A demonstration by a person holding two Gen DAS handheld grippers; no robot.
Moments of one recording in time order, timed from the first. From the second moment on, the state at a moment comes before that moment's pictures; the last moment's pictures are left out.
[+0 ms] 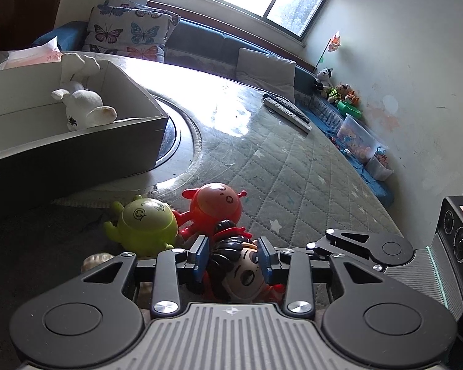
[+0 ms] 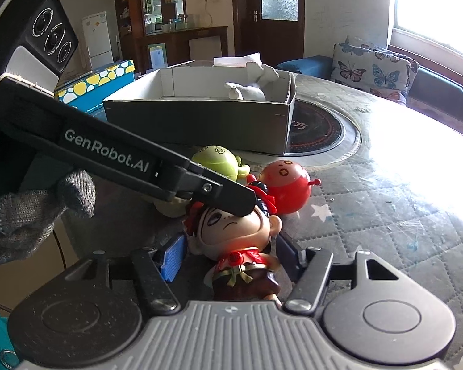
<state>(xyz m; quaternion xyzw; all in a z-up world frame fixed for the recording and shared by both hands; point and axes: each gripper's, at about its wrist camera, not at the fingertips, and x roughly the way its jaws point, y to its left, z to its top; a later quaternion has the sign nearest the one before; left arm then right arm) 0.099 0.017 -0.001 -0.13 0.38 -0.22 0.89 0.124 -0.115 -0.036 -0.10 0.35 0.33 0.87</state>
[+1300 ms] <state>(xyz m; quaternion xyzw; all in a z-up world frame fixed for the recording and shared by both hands) 0.071 0.034 -0.020 -0.25 0.39 -0.20 0.86 0.118 -0.133 -0.041 -0.03 0.36 0.31 0.88</state>
